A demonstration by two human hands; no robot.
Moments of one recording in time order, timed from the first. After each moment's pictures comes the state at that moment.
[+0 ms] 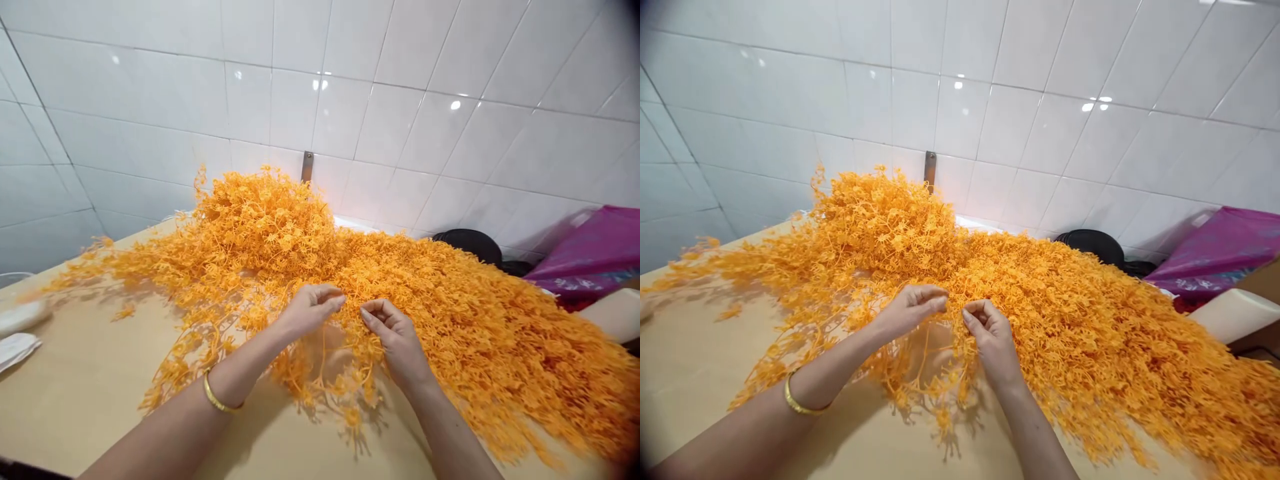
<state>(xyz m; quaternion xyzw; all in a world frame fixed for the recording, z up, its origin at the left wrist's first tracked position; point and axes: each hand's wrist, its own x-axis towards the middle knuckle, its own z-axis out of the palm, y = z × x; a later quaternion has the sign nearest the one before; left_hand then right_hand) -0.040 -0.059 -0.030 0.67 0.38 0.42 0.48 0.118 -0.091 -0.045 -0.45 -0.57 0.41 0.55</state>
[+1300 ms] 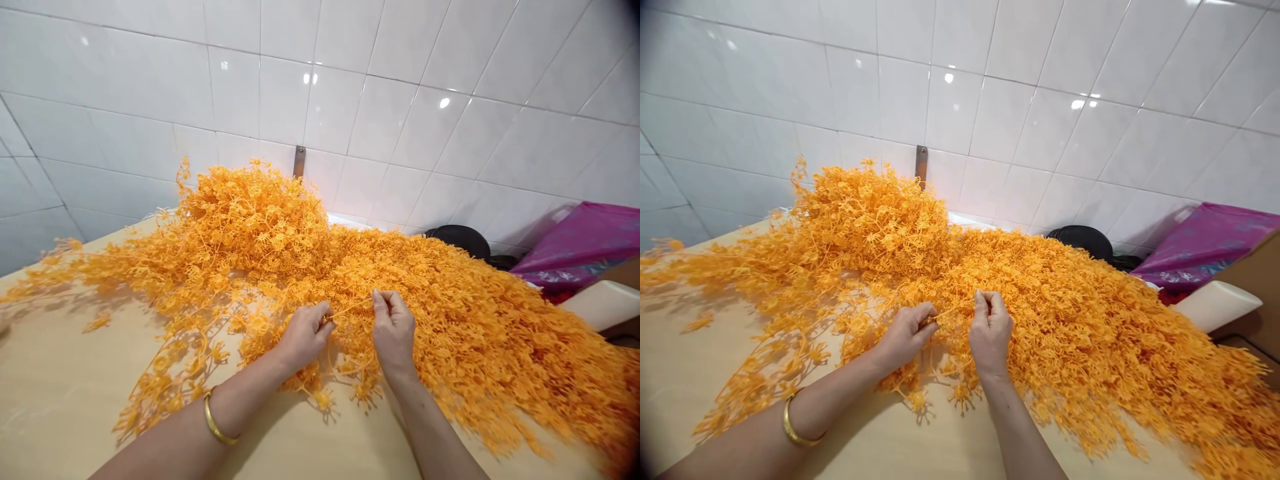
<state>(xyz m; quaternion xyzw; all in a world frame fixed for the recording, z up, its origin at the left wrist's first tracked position) -0.034 -0.060 -0.075 0.77 0.44 0.37 0.26 0.117 -0.076 -0.048 -0.59 -0.54 0.15 0.59</state>
